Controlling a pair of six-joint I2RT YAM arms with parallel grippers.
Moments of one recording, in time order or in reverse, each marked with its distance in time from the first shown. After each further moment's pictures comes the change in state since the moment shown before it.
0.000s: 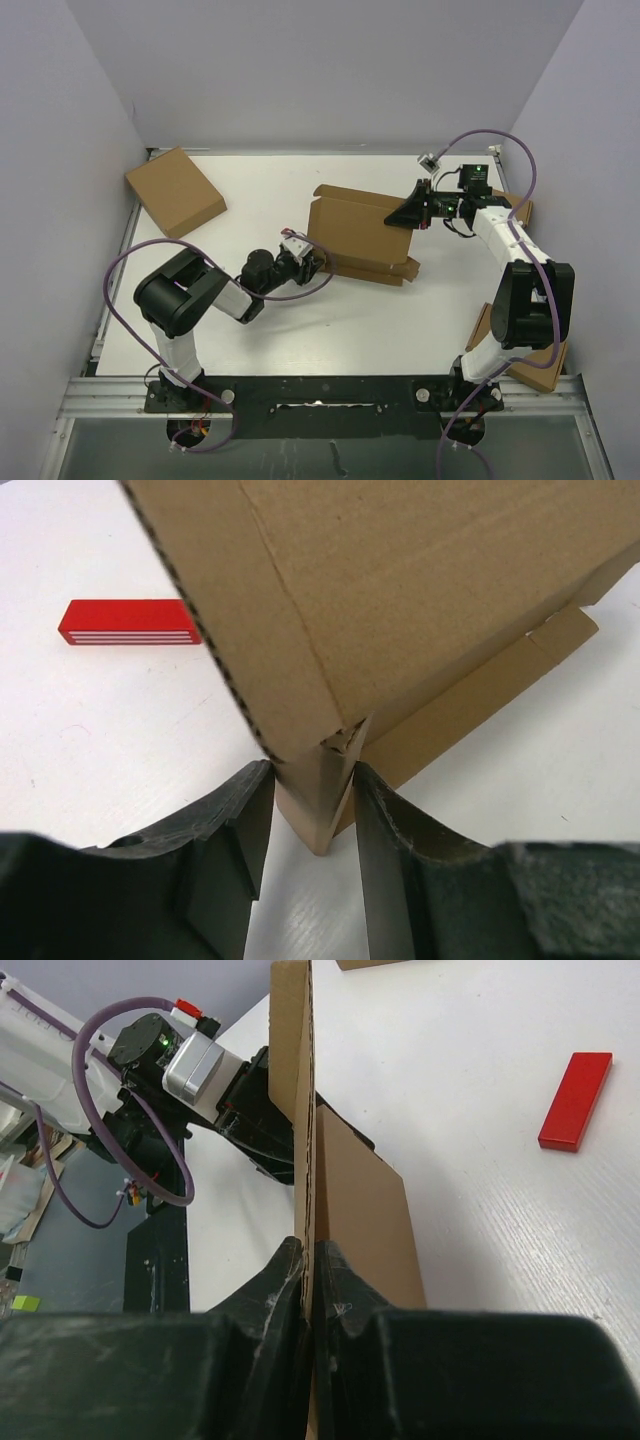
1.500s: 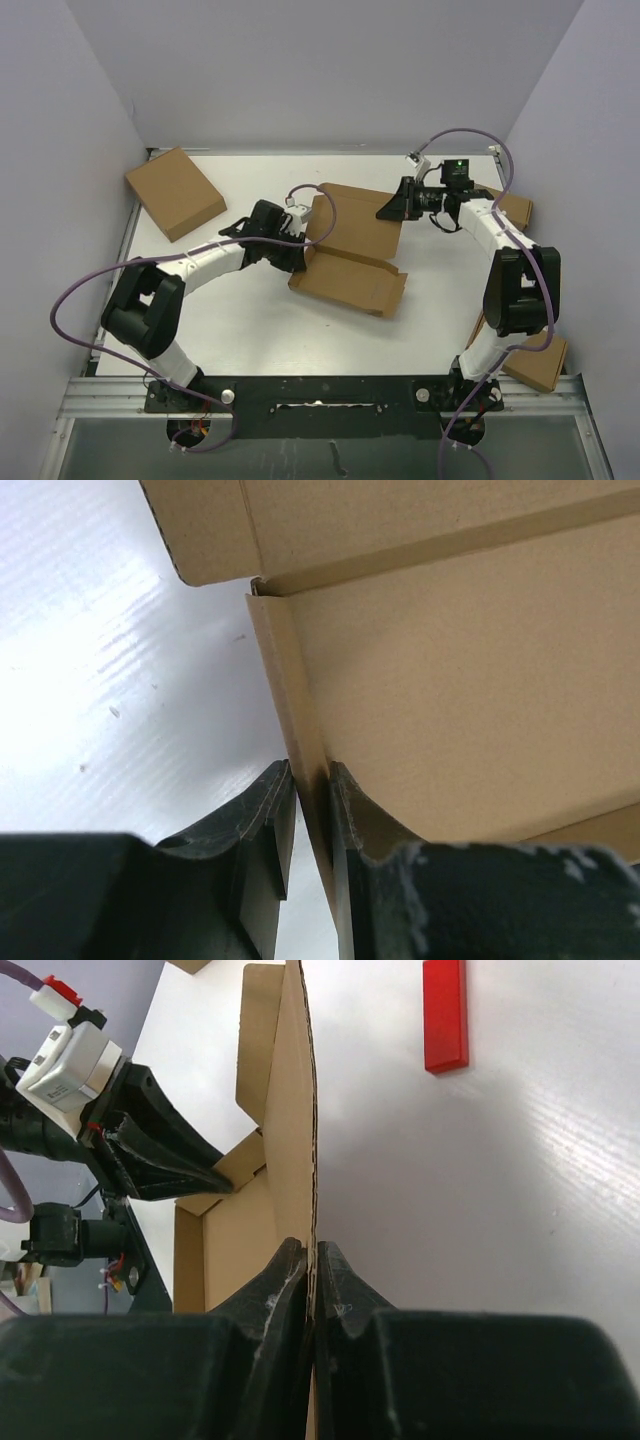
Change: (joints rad) left arm 0.106 -0.202 0.500 -1.430 0.115 -0.138; right arm 0.078 0.090 0.086 0.034 0.397 0.349
